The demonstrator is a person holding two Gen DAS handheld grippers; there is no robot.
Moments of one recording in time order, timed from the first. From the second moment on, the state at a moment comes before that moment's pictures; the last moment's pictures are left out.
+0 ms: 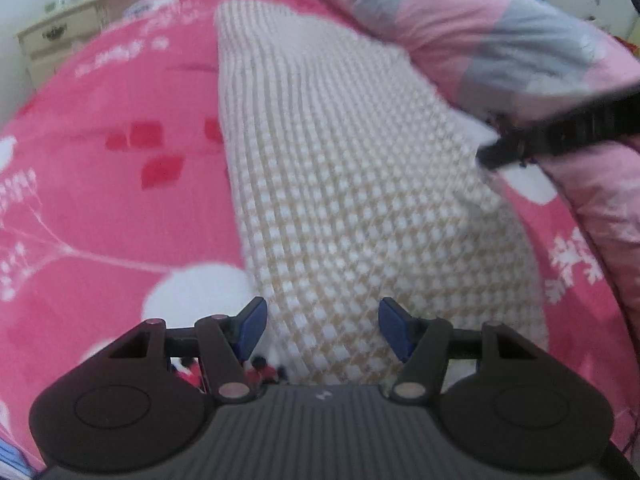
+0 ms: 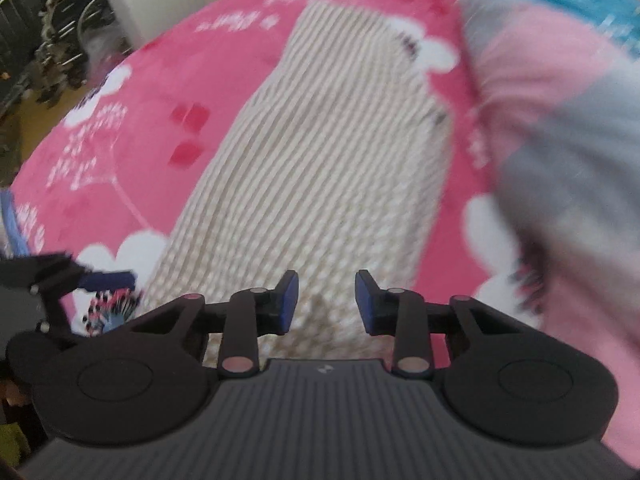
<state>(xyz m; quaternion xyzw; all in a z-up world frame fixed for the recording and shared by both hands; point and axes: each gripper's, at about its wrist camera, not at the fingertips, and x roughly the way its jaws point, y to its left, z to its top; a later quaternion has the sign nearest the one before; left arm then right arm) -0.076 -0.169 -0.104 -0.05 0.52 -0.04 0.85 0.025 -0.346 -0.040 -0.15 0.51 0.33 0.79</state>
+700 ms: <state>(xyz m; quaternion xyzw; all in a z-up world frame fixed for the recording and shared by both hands) -0.077 -0.149 -0.124 -0.09 0.55 -0.08 0.83 -0.011 -0.402 -0.084 -0.07 0.54 0.33 0.77</state>
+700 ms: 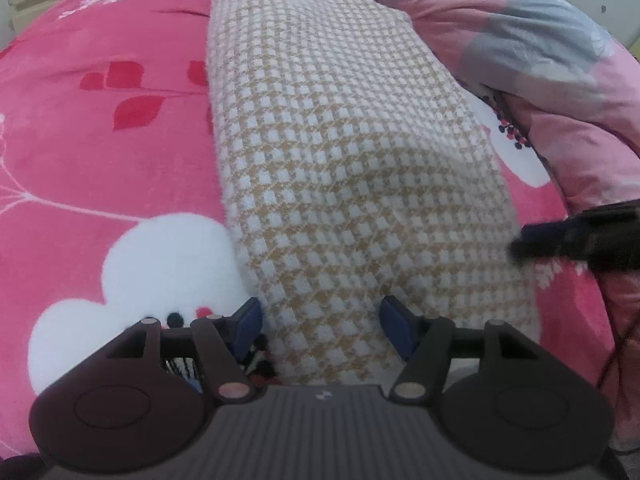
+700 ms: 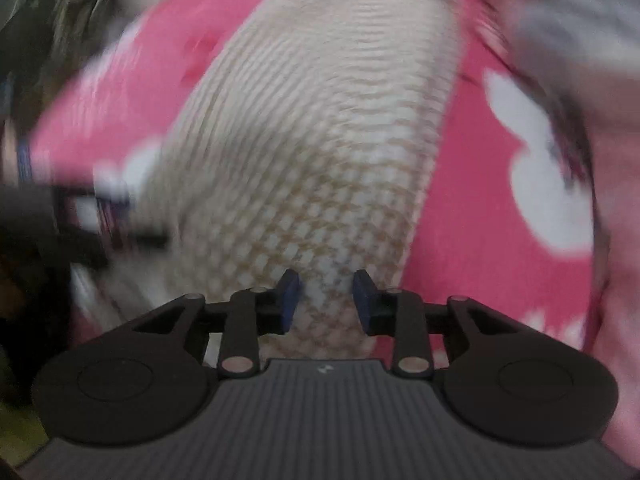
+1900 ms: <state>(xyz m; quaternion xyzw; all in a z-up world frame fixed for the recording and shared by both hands) 0.041 -0.081 -0.093 -0.15 0.42 -0.04 0.89 0.072 -0.332 -0.041 -0.07 0.35 0.33 0.87</state>
